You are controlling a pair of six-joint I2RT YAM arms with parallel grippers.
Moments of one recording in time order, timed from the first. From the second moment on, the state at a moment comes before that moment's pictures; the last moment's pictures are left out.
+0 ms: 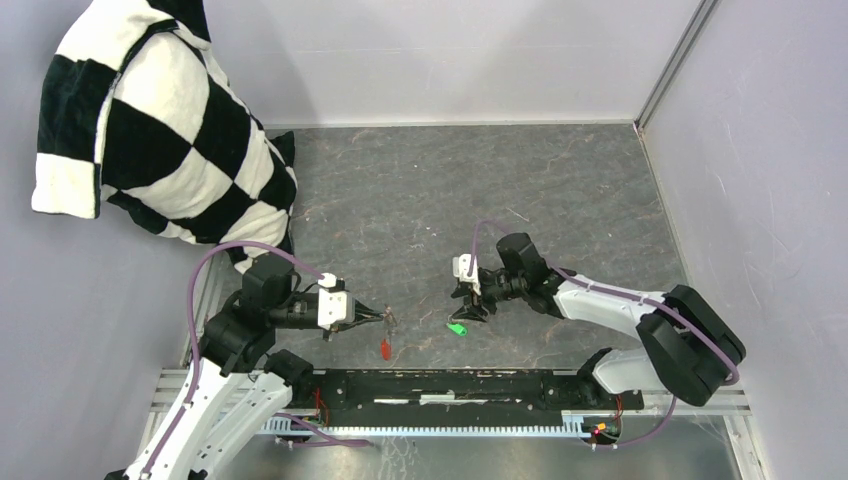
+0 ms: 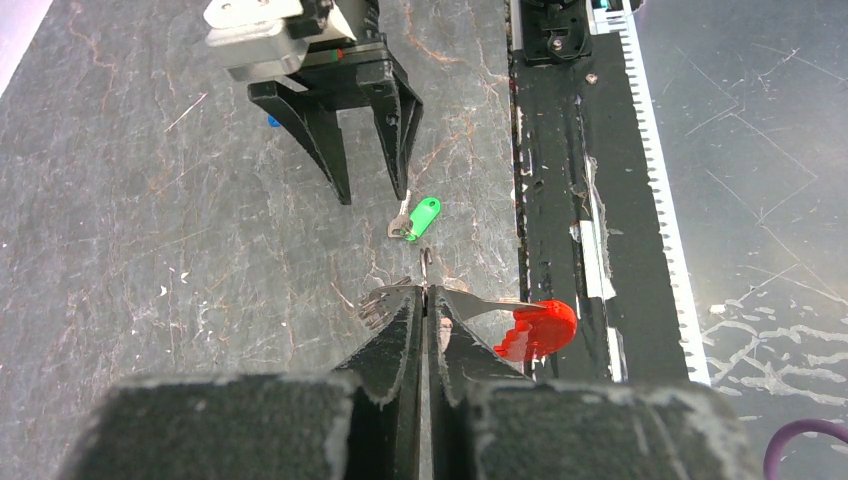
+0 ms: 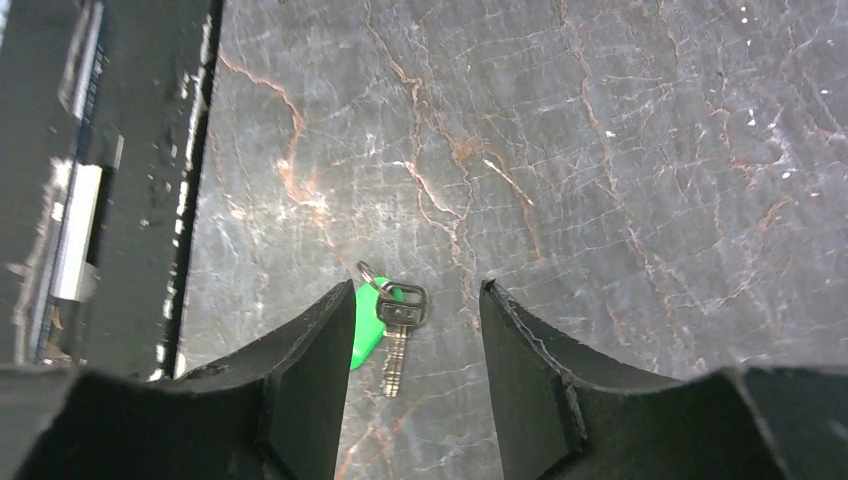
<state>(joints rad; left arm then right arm) -0.48 0.49 0.73 -0.73 0.94 0.61 0.69 1.33 0.53 0.14 -0.78 -0.47</state>
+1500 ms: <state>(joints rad) -0.48 0.51 0.74 -0.73 0.92 0.63 0.84 1.57 0.72 -0.17 -0.70 -0.90</state>
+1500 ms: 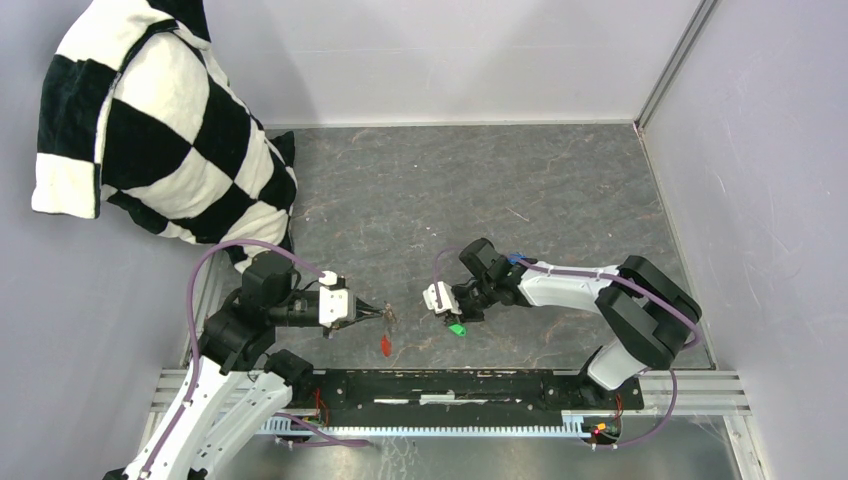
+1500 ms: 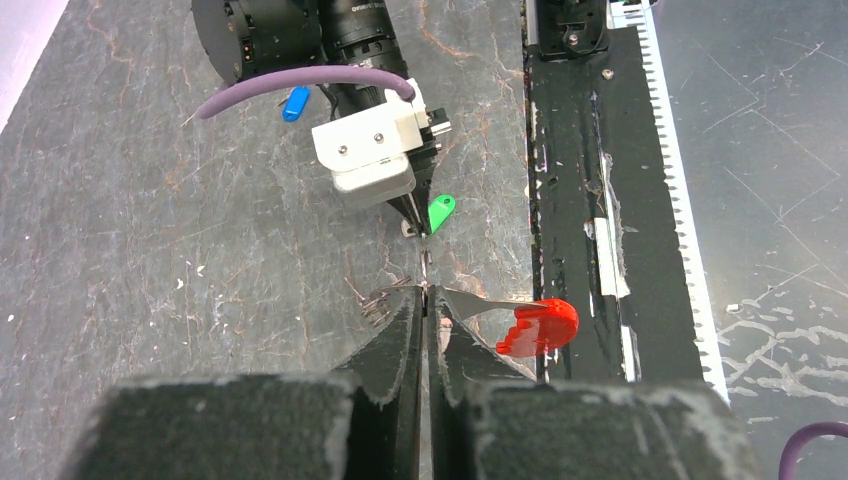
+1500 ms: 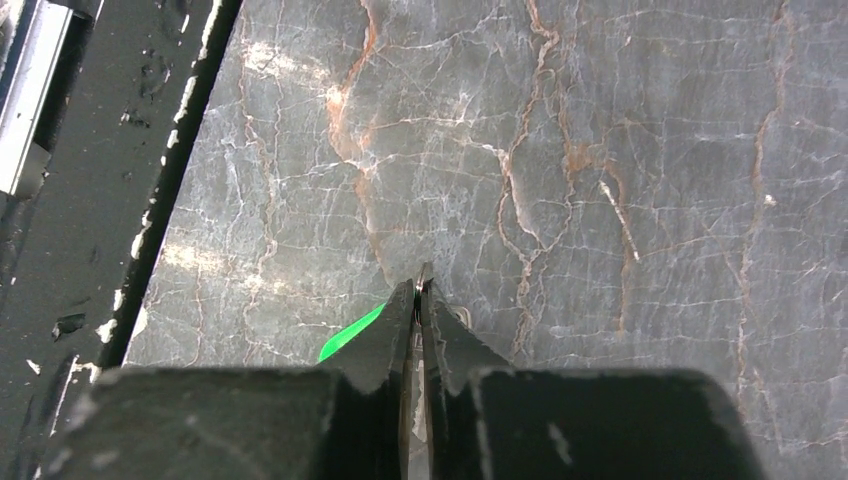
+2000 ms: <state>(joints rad) -0.48 0.51 0.74 -0.73 0.90 0.63 0.84 1.53 0.74 -0.15 -0.67 -0.67</state>
